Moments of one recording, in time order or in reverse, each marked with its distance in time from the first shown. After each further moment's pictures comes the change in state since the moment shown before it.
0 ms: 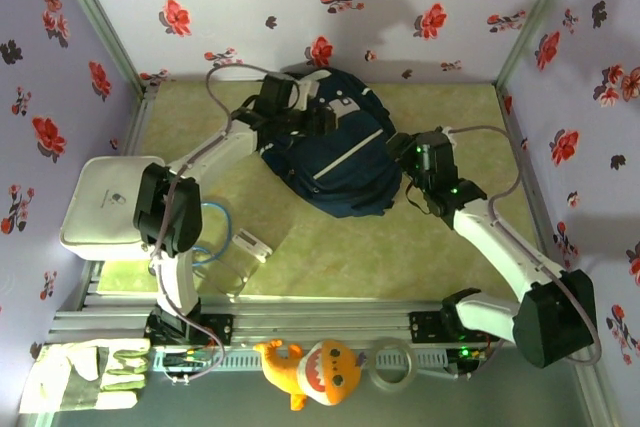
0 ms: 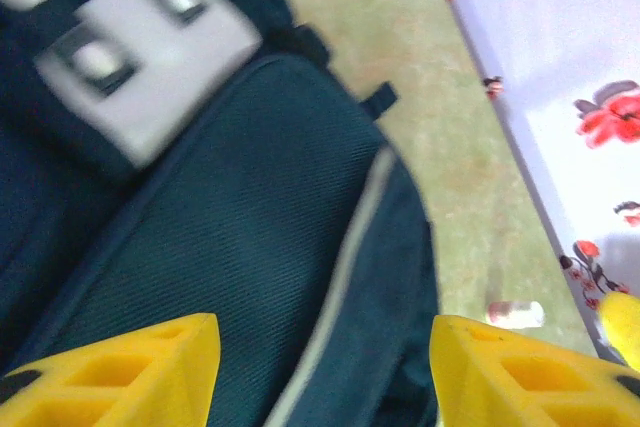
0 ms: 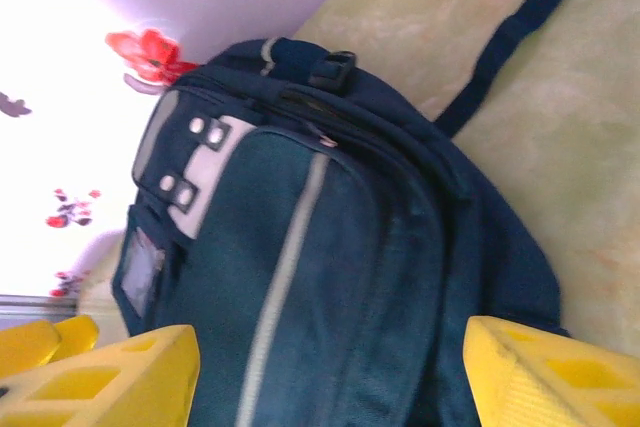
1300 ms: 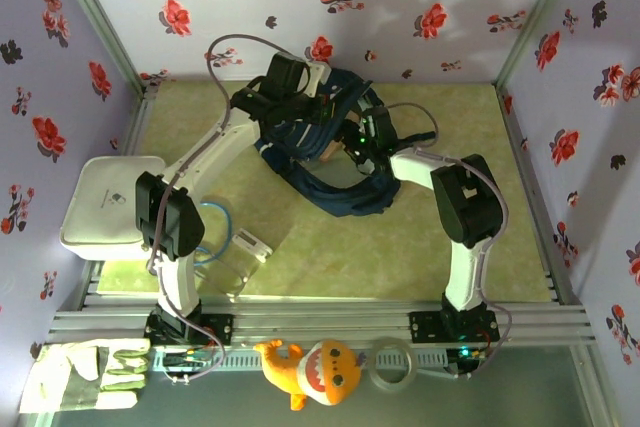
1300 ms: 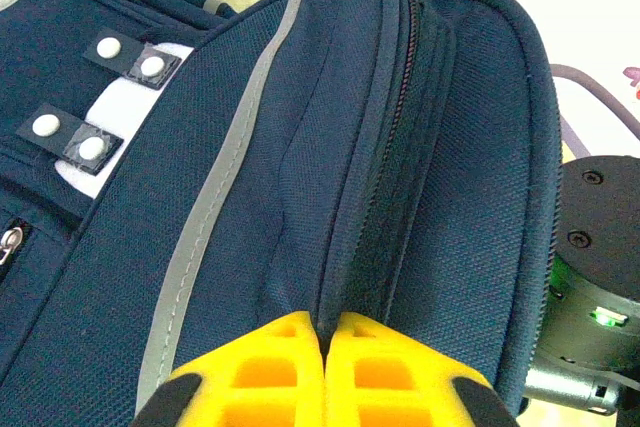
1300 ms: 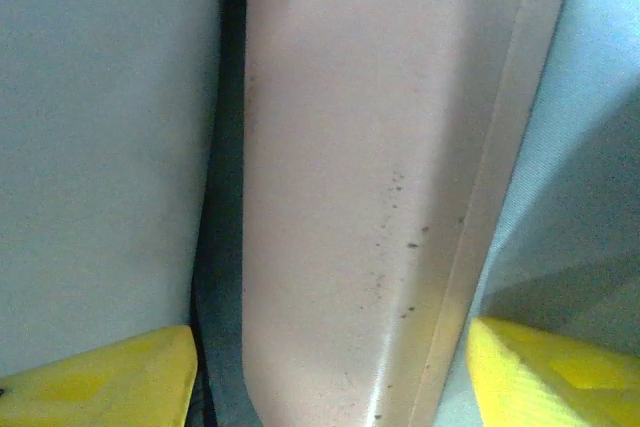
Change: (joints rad) left arm -0.089 -0.002 0.303 -0.303 -0.185 0.224; right arm 0.048 0.789 0.379 0.409 -0.432 0.067
